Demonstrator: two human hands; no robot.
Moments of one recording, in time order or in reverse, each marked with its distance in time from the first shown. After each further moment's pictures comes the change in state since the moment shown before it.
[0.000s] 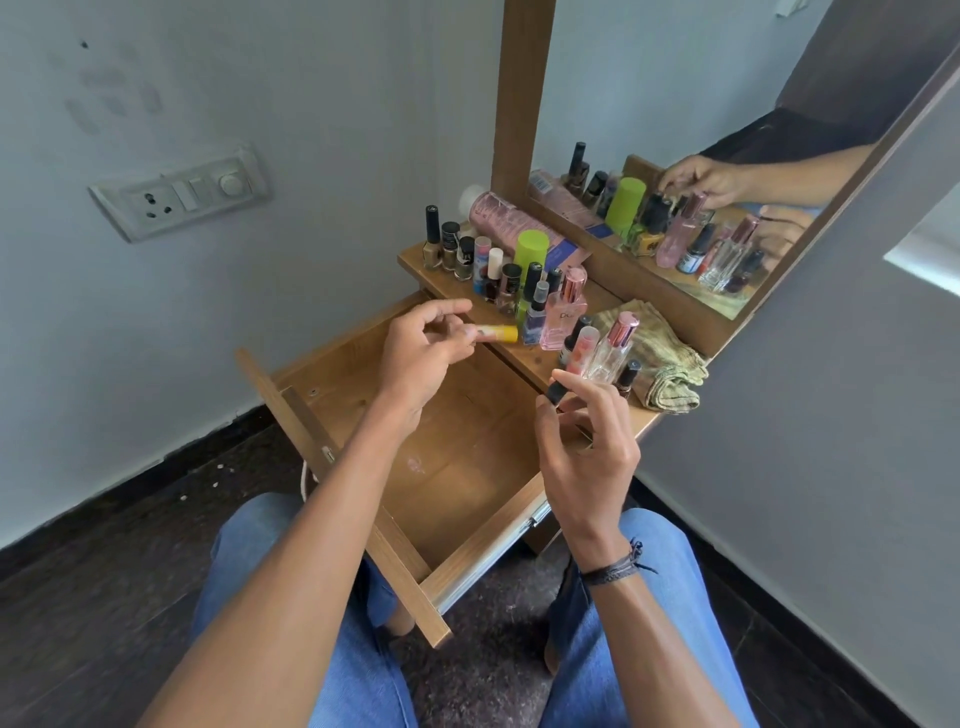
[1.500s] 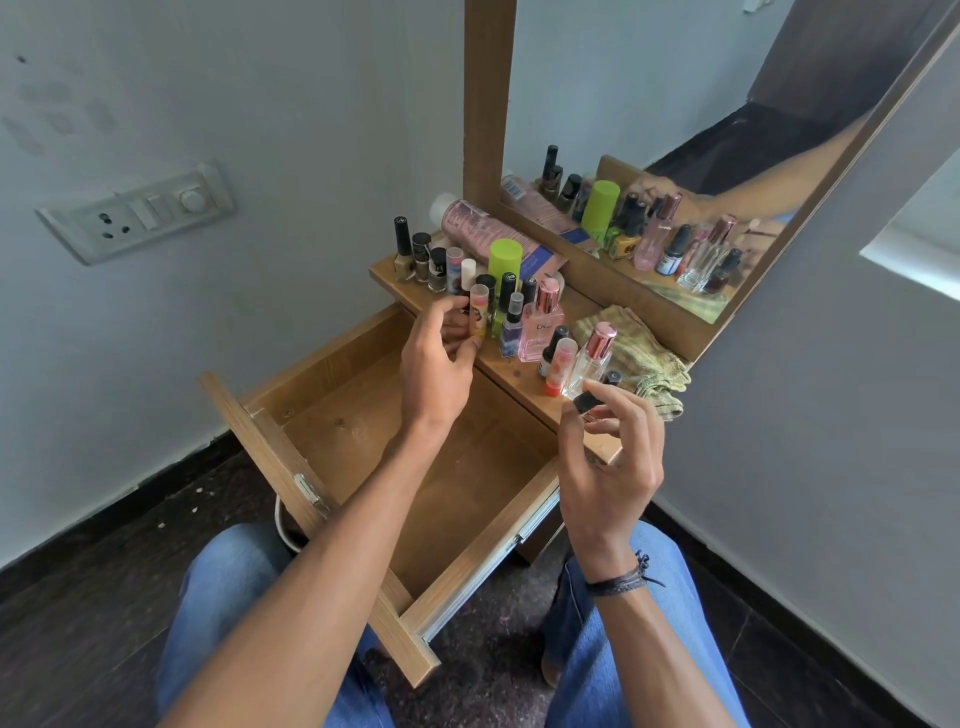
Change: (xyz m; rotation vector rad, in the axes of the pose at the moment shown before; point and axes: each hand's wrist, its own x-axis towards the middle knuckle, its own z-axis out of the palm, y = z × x) left_hand 0.023 -0.032 0.045 0.319 0.145 0.419; right_hand 0.007 0.022 -0.011 -0.053 0.195 0.005
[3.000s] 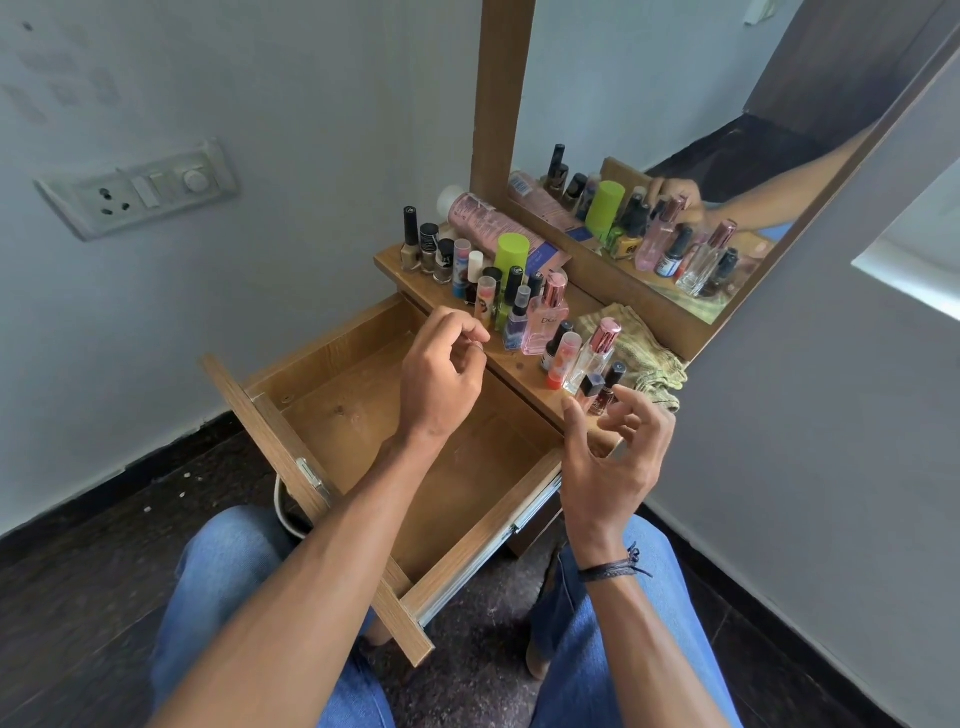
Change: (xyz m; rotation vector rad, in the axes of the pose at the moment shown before) left_hand -0.019 0.006 -0.012 0.083 0.026 0.295; right_hand -0.006 0.007 0.001 -0.067 0.066 0.037
